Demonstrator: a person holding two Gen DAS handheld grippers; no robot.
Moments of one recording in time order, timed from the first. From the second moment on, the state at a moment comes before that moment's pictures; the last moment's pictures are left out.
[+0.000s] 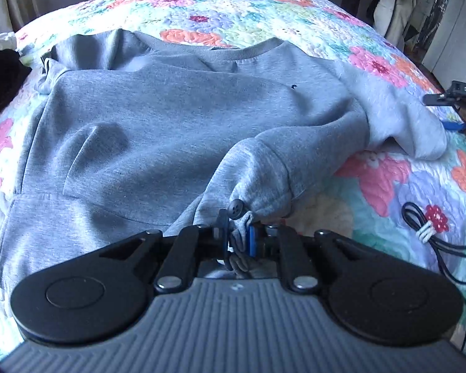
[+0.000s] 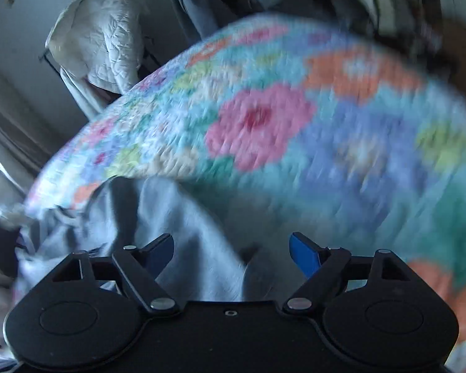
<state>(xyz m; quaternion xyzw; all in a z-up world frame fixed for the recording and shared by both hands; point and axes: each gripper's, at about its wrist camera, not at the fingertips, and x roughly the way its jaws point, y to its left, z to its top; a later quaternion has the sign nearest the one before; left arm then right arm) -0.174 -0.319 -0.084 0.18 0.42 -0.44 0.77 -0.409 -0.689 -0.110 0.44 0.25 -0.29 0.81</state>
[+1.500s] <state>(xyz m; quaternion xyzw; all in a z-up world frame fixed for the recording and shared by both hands) 0.050 -0.083 -0.104 -0.16 0.51 -0.35 0.77 0.003 -0.546 -0.020 0.37 0.29 0.05 0.88</state>
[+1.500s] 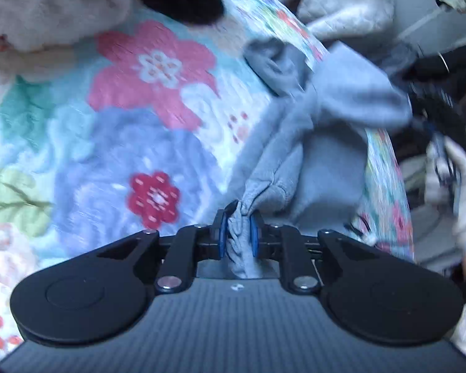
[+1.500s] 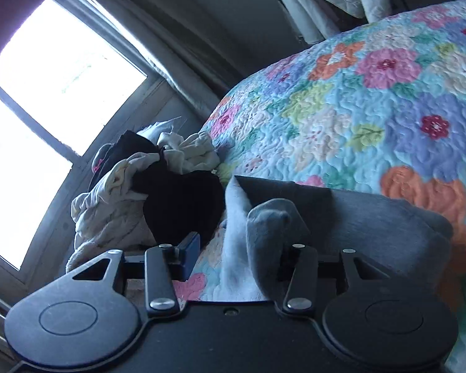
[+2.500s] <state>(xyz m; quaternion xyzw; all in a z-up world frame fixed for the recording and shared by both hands) 0.014 -0.099 -0.097 -0.03 0.49 -0.36 0.79 -0.044 -0.515 -0.029 0.44 0.24 0.12 0.86</state>
